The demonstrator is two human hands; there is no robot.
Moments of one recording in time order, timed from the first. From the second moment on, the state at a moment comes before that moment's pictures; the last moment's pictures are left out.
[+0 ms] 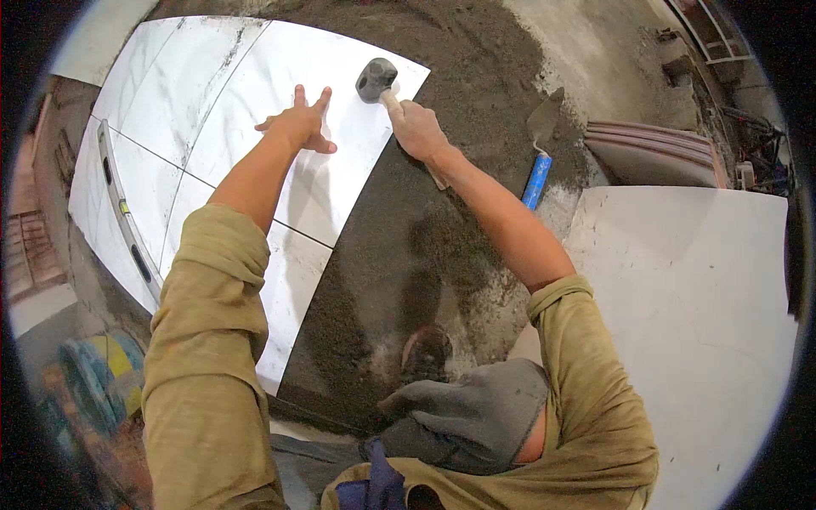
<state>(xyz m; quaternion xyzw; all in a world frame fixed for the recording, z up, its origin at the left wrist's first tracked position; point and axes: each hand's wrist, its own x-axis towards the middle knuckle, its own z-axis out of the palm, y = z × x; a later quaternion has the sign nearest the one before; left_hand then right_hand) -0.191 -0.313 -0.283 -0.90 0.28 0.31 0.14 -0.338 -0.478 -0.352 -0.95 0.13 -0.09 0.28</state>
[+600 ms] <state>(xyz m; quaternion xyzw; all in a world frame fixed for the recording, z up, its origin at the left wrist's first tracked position) -0.190 -0.311 -0.287 -0.90 0.27 0.30 0.14 -0.334 -0.480 -0.334 -0.89 0.23 -0.03 0.39</state>
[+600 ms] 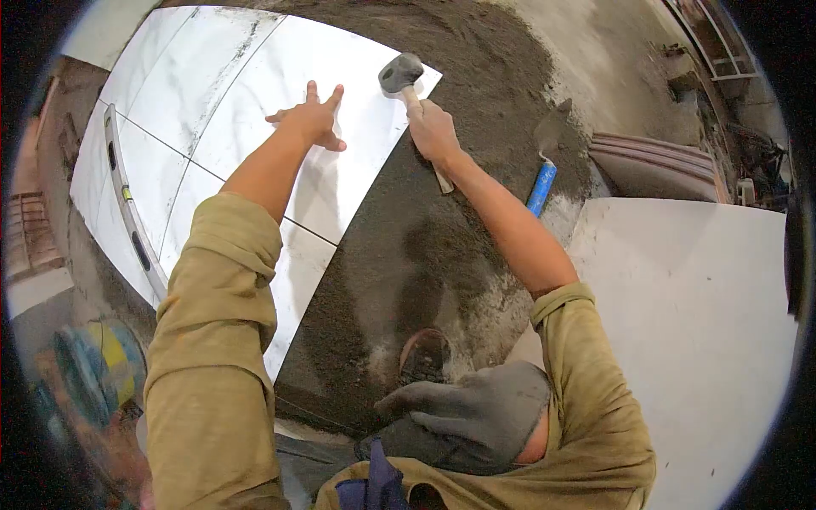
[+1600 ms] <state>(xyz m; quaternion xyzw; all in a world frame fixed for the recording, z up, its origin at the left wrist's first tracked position) -0.197 -0.303 -0.294 -0.92 0.27 0.27 0.12 -0.397 -0.436 -0.342 -0.85 0.21 0.01 0.48</state>
